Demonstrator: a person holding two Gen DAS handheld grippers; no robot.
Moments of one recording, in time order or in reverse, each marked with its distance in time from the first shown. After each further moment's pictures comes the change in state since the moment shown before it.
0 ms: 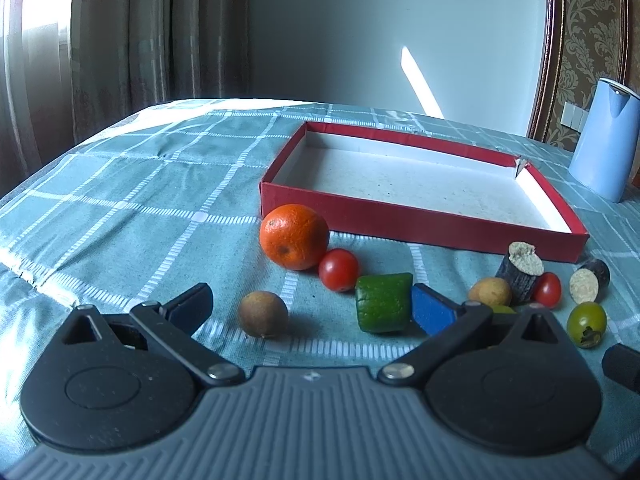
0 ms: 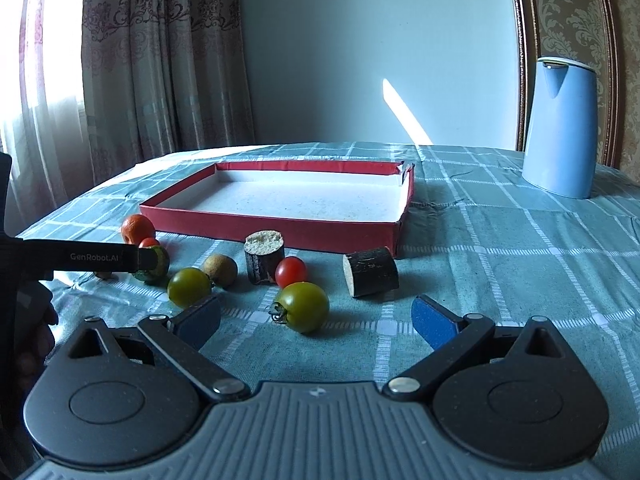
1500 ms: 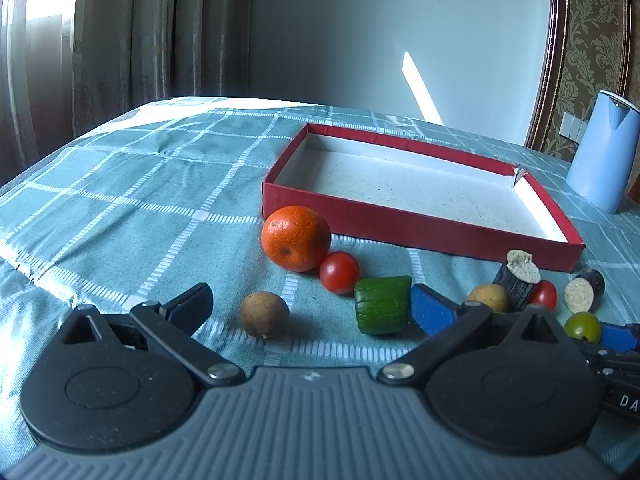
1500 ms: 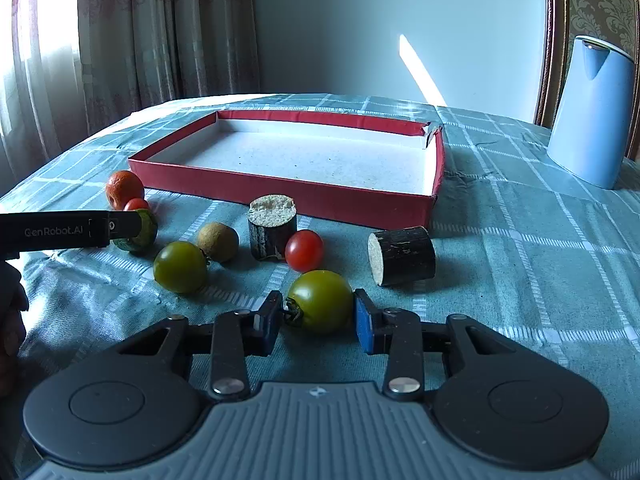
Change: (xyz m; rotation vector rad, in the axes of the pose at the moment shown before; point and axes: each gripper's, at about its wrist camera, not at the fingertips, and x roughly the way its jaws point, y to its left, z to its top) left arm -0.002 0.002 0.000 -0.033 -0.007 -0.015; right arm 0.041 0.010 0.010 -0.026 0.148 -0.014
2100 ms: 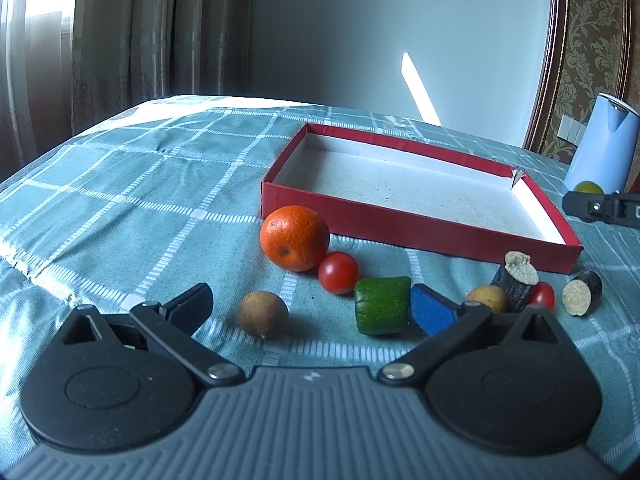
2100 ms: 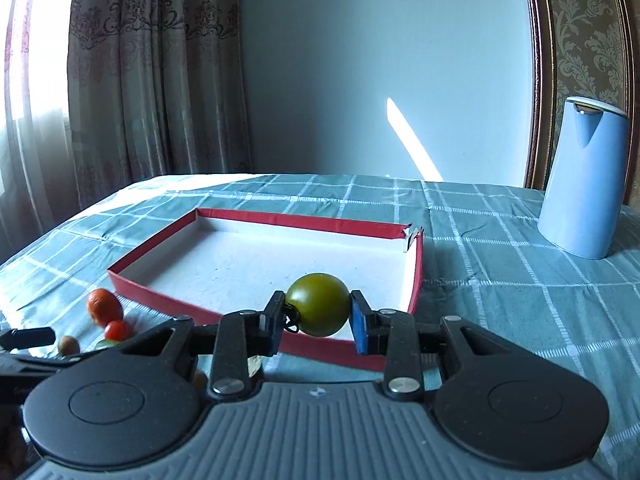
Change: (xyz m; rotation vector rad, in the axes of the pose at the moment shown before) left arm 0.000 0.002 0.000 -0.008 0.003 -0.010; right arm 0.018 -0.034 0.081 0.057 -0.162 -0.008
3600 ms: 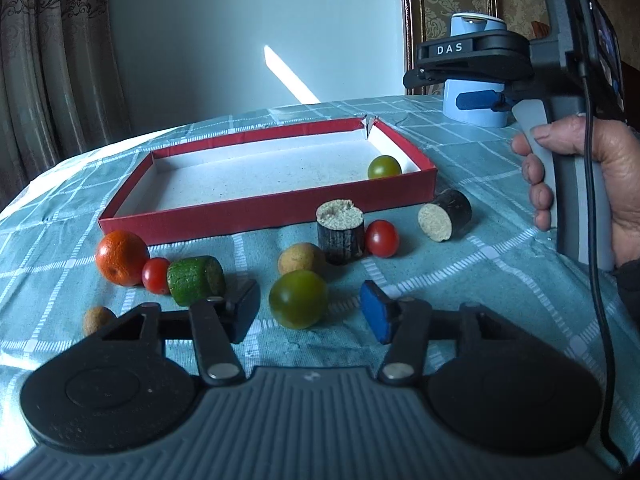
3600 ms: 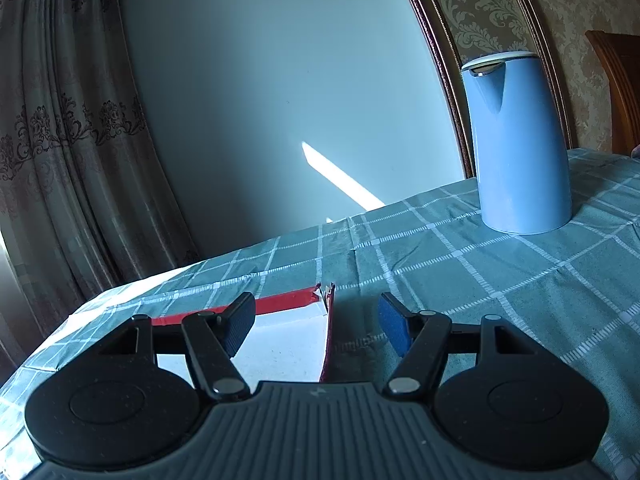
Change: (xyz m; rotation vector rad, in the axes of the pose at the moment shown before) left arm -0.016 -0.093 -0.025 0.333 0.027 -0.217; right arm 0.013 -0.081 0.000 0.310 -0.199 -0.073
